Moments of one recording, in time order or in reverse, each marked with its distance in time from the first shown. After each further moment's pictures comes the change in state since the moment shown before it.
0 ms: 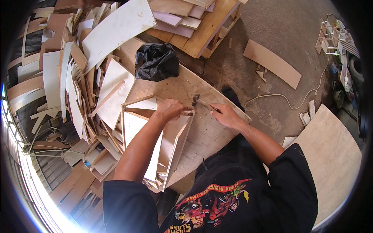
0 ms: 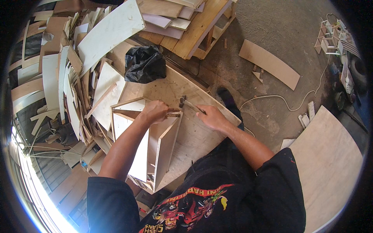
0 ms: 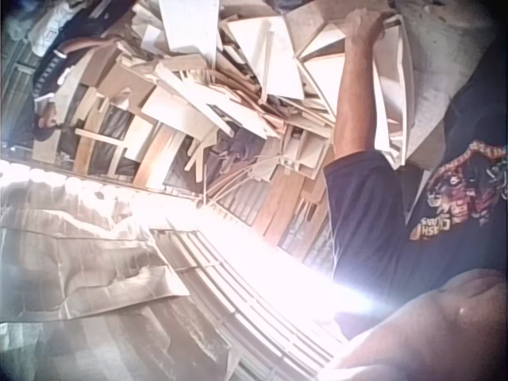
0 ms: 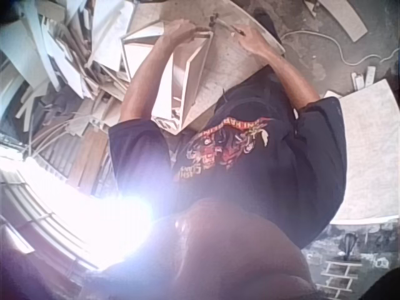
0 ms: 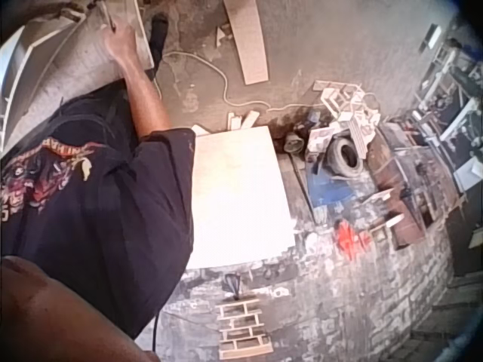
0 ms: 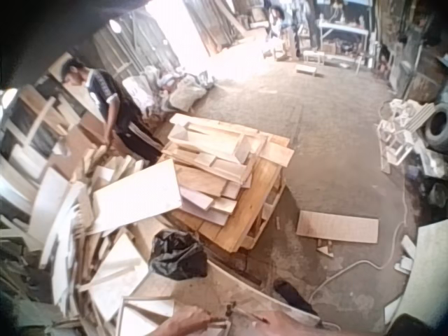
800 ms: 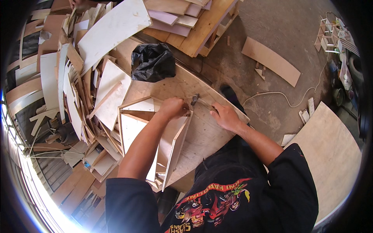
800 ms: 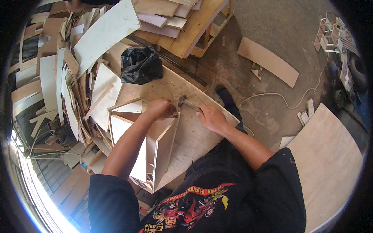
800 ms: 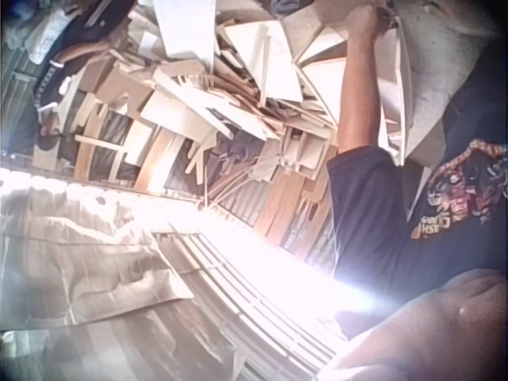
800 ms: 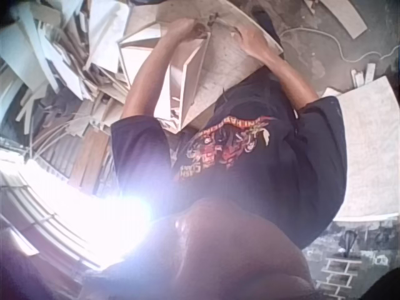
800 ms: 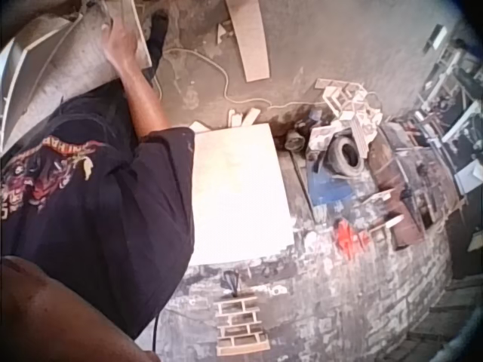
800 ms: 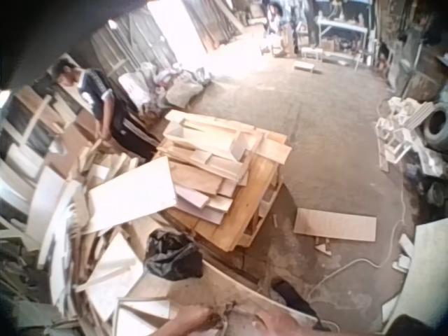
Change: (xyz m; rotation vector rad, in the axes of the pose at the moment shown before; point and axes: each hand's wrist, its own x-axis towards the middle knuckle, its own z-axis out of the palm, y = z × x) left_hand 0.025 0.005 0.004 -0.378 0.120 -0.124; right_hand -0.003 0.019 0.003 -0.329 0.193 -0.170
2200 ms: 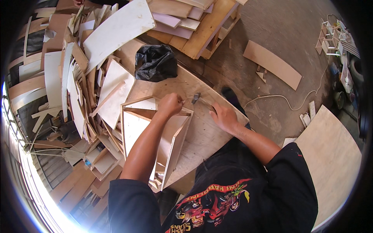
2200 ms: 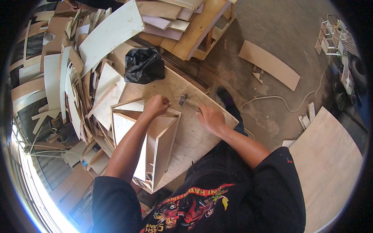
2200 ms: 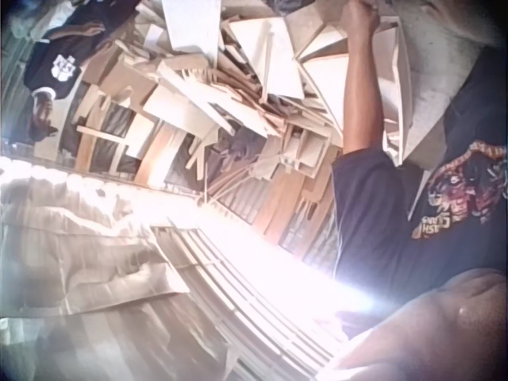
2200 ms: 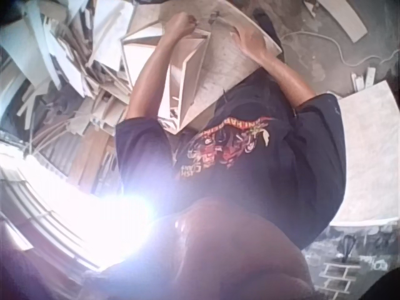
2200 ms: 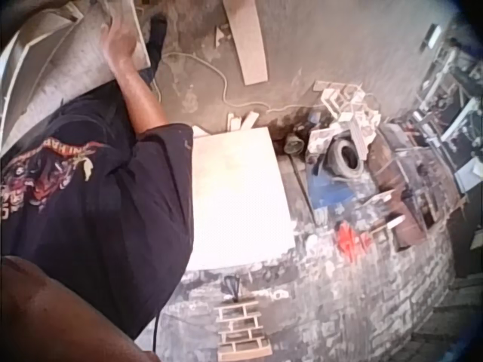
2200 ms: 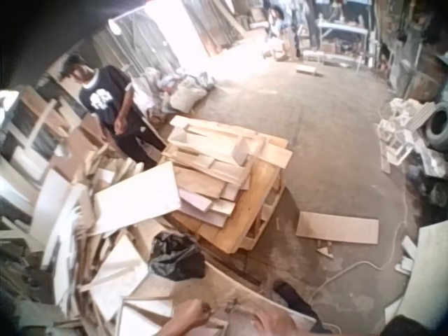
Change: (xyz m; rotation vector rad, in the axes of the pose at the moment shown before) left_hand -0.010 0.010 -0.015 -0.249 0.214 -0.387; right_hand -0.004 -0.006 0.007 -0.153 0.060 -0.003
